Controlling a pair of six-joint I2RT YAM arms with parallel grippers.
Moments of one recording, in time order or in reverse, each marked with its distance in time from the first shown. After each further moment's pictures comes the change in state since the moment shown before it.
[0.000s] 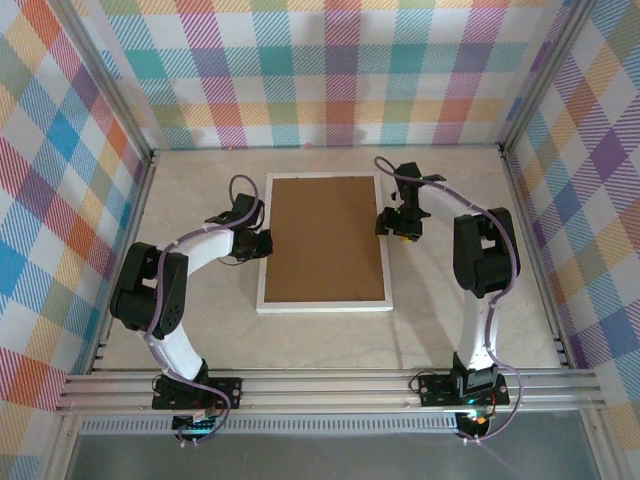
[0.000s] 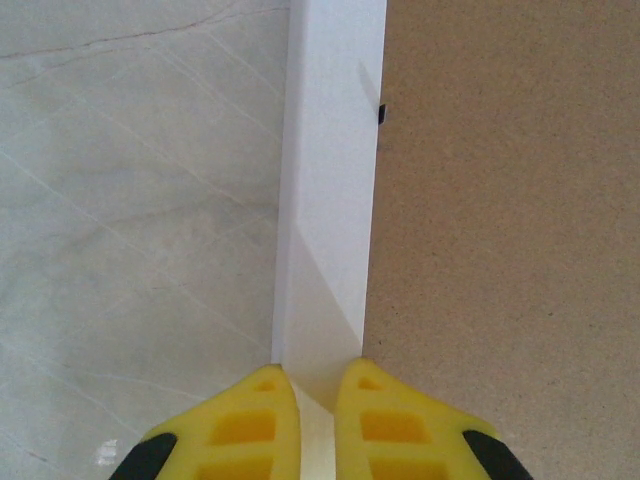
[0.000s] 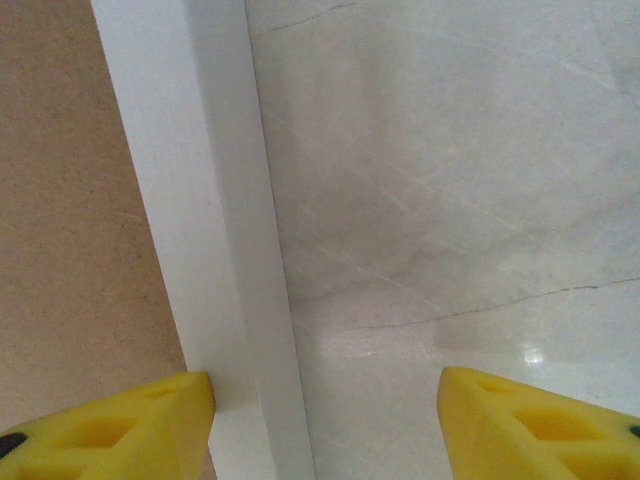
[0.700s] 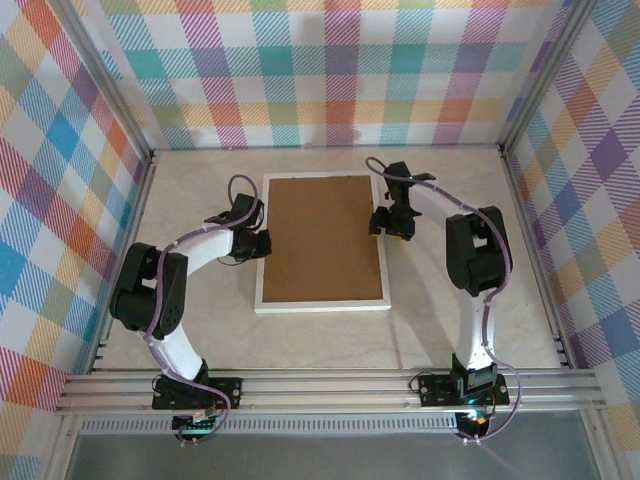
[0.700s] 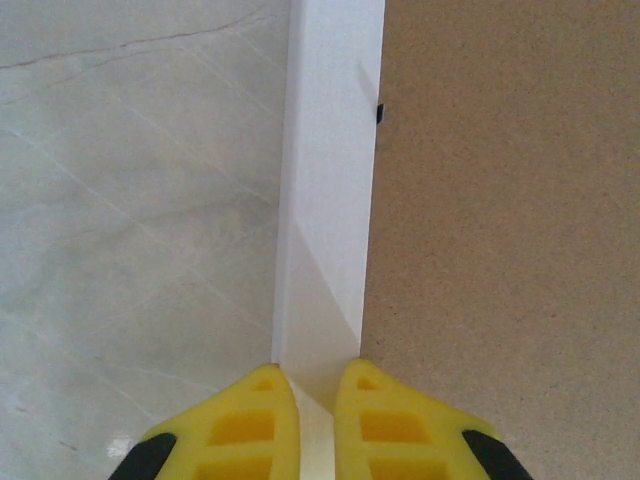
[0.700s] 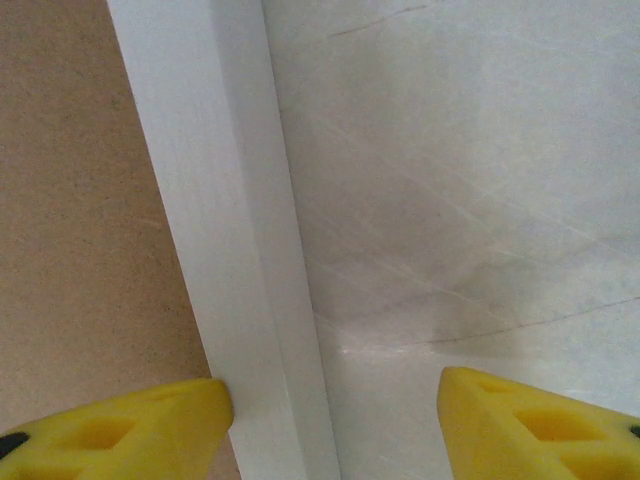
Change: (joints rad) left arm 0.000 -0.002 0.001 -0.015 -0.028 -0.004; right arm 0.060 0.050 0.058 -0.018 0.042 0.067
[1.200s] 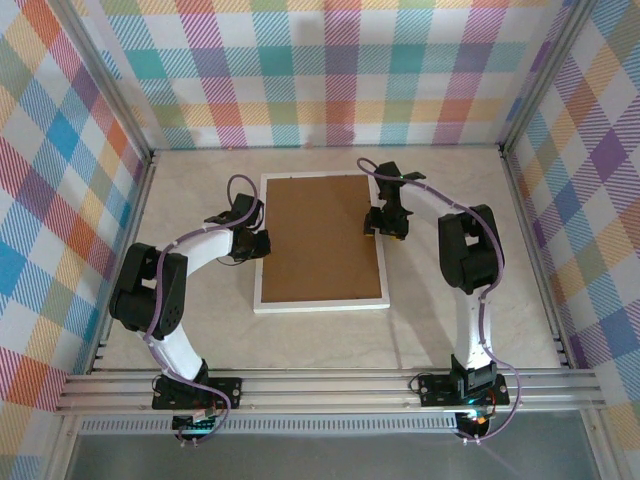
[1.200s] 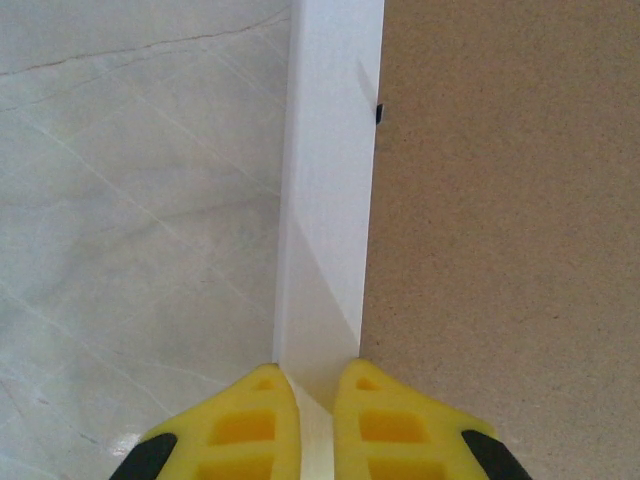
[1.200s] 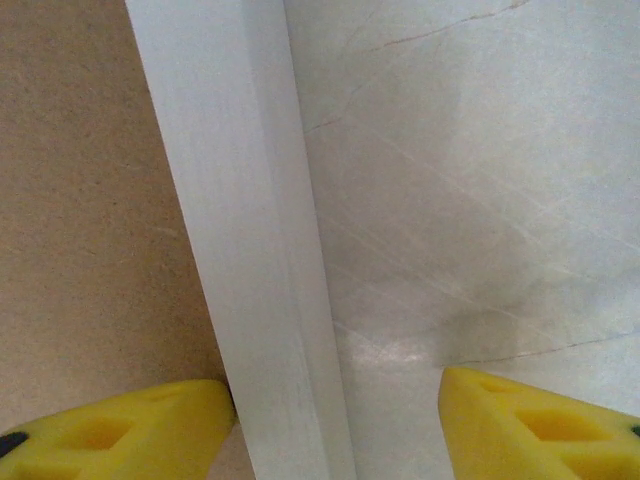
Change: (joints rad) left arm 0.000 -0.002 0.001 -0.006 -0.017 -0.003; right arm 0.039 0.035 0.047 -0.022 0.044 0.023
